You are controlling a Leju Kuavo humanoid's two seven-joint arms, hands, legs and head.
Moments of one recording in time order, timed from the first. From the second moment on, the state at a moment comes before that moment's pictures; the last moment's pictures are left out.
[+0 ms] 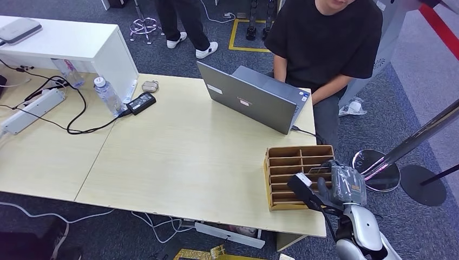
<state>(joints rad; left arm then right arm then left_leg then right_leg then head) -0.16 -0.03 -1.27 -0.25 0.59 0.46 0.01 -0.27 -0.40 0.69 -1.50 0.89 -0.20 0.59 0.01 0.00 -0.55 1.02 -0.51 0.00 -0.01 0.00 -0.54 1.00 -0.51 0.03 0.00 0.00</state>
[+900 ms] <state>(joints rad) -0.16 -0.03 -1.27 -0.25 0.58 0.46 0.01 -0.27 -0.40 0.70 -1.50 0.88 -0.22 0.59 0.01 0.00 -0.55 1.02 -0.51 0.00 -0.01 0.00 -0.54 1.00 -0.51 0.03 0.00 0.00</state>
